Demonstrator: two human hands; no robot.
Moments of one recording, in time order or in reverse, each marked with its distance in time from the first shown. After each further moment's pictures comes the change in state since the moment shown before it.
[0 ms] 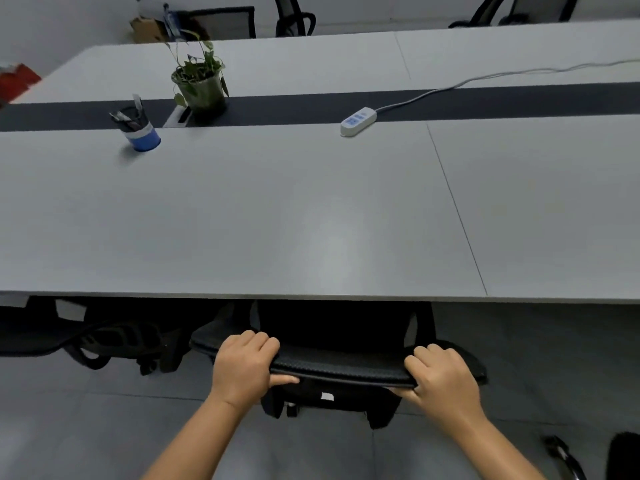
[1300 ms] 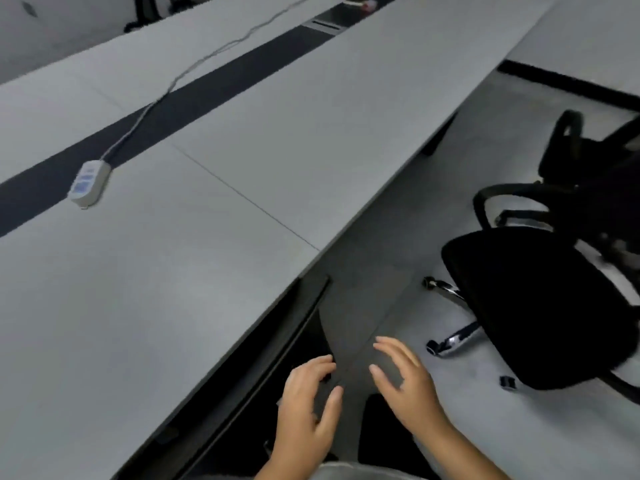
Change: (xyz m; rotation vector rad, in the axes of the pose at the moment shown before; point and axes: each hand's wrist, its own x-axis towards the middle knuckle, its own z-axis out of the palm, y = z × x) left_hand 0.061 0.141 0.007 -1.198 -0.475 0.279; right_hand -0.071 -0.052 -0.041 0.556 0.273 1.275
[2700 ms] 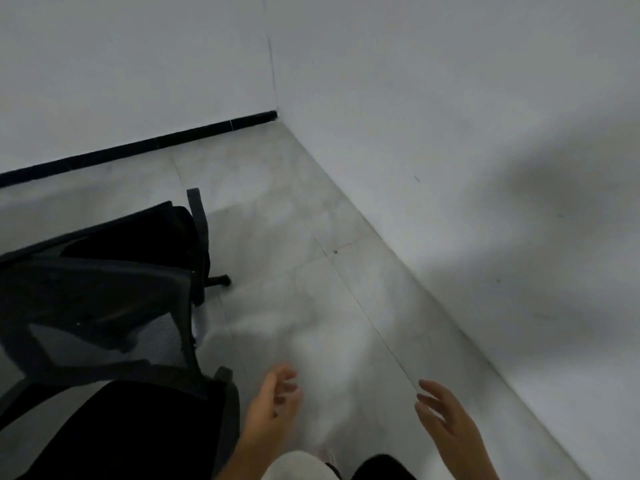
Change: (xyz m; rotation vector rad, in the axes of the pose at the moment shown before) left_hand 0.035 0.457 0.771 -0.228 -1.247 -0.001; right_hand -0.288 0.364 -0.685 0.398 1.203 0.900
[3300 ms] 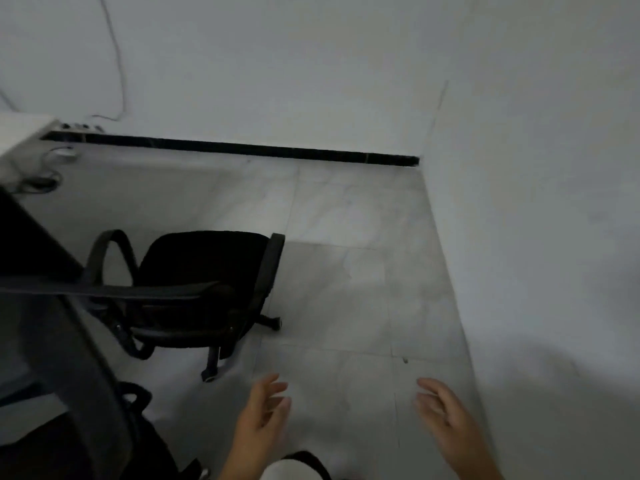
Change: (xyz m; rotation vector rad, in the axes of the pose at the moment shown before) left_hand 0.301 0.106 -0.021 -0.259 0.642 -0.066; right_hand 0.437 -0.204 0.075 -0.229 -0.520 -0.171
